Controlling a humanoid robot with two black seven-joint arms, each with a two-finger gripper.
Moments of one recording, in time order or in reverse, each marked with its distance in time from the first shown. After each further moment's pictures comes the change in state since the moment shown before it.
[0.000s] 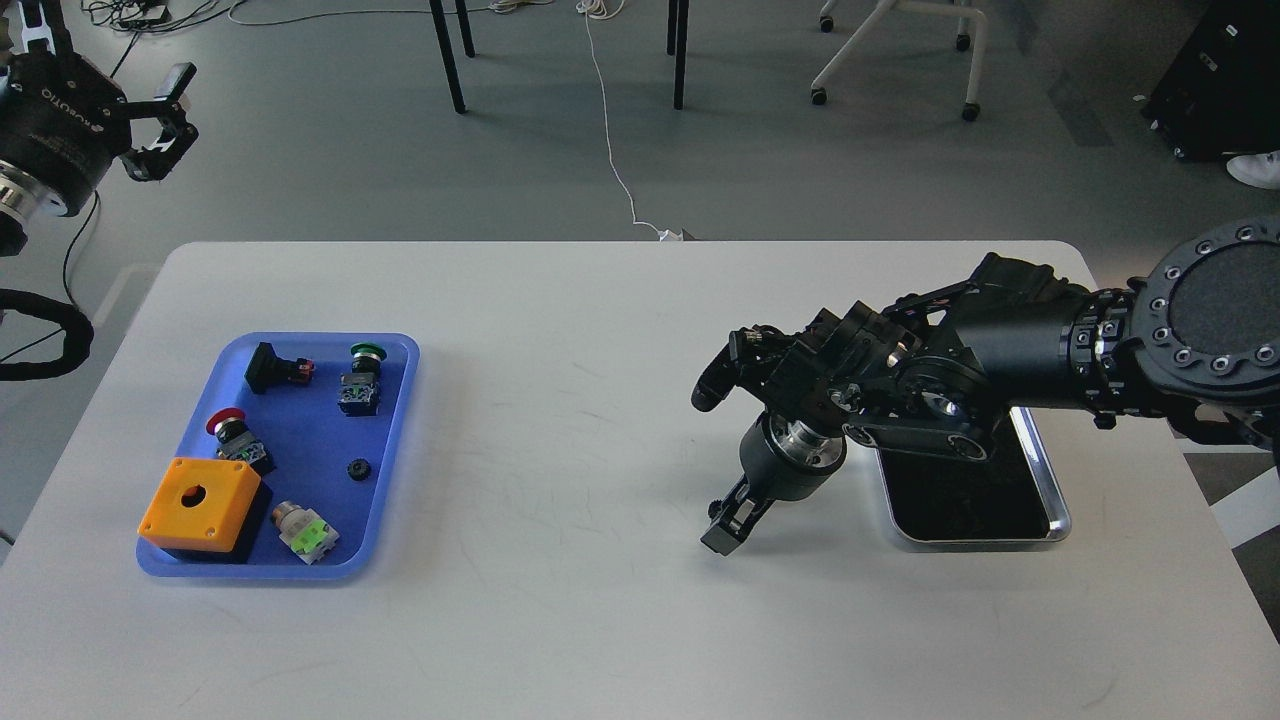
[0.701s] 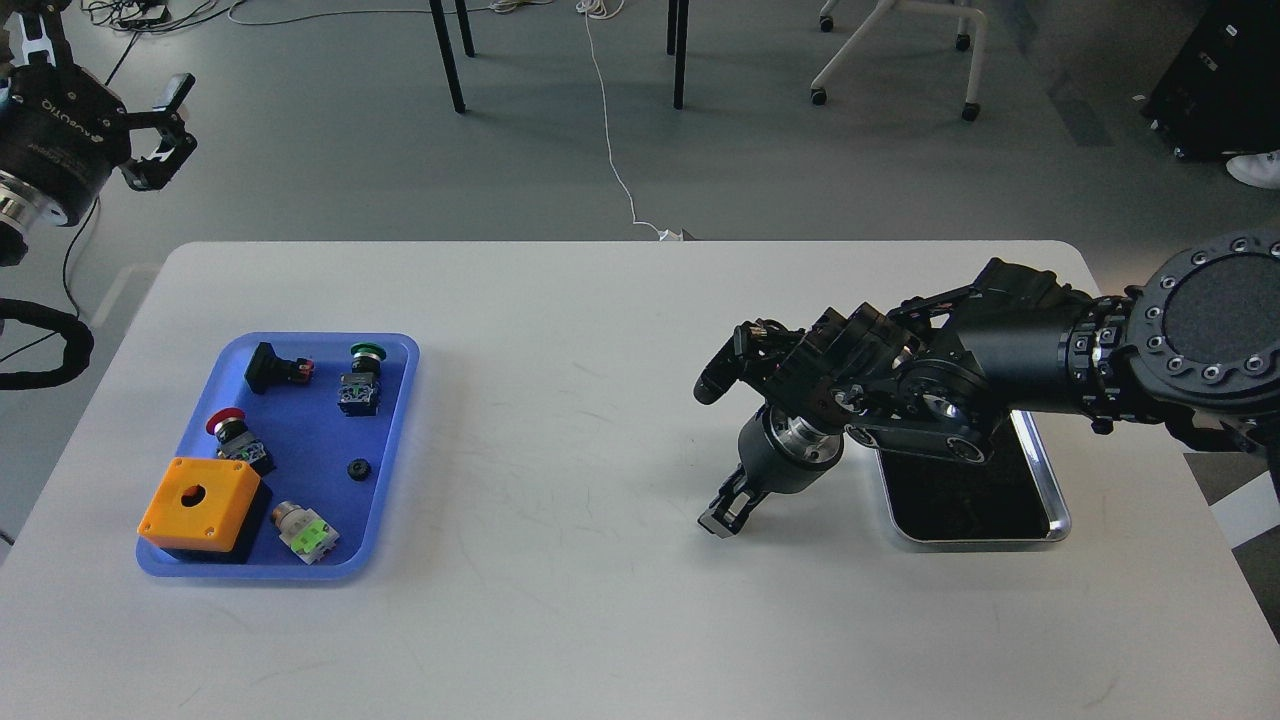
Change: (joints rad) left arm 0.015 0.001 -0.001 0.000 0.002 0.000 -0.005; right arm -0.018 0.001 0.002 -0.029 0.001 -0.036 0.001
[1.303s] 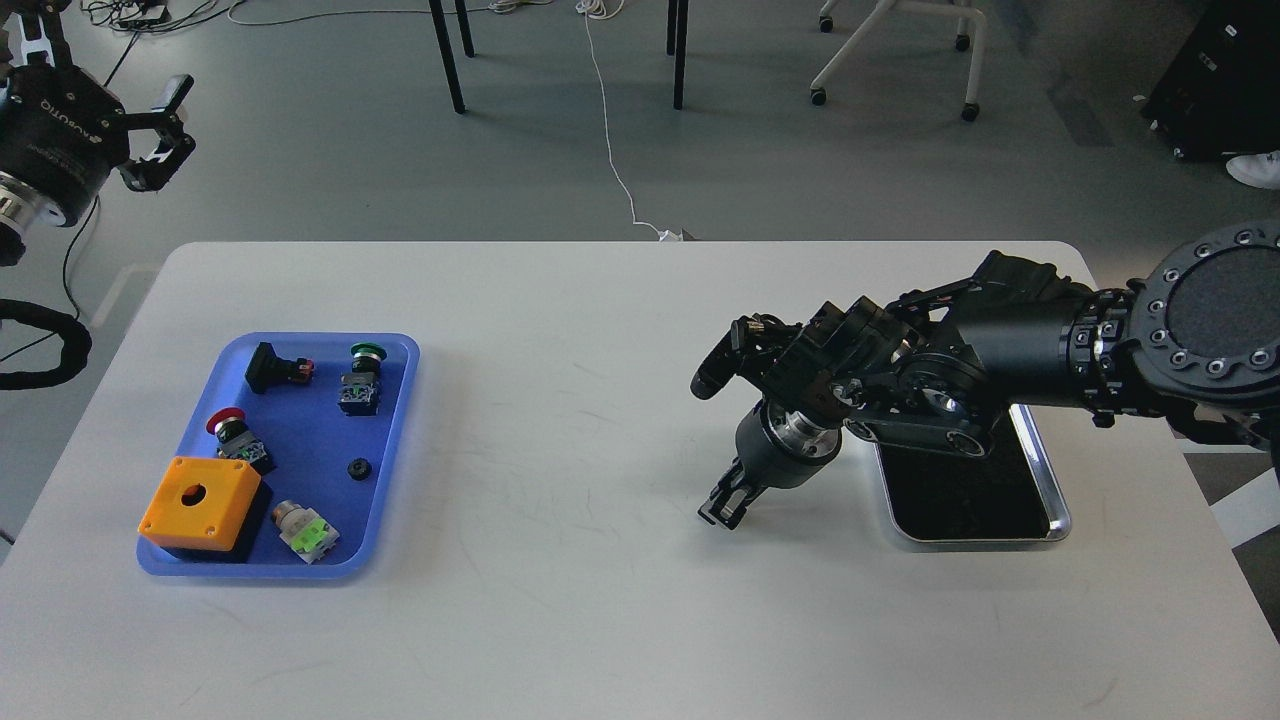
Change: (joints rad) left arm -0.001 0.002 0.001 0.001 0.006 0.000 0.003; right arm 0.031 0.000 -0.001 0.004 0.001 0.001 0.007
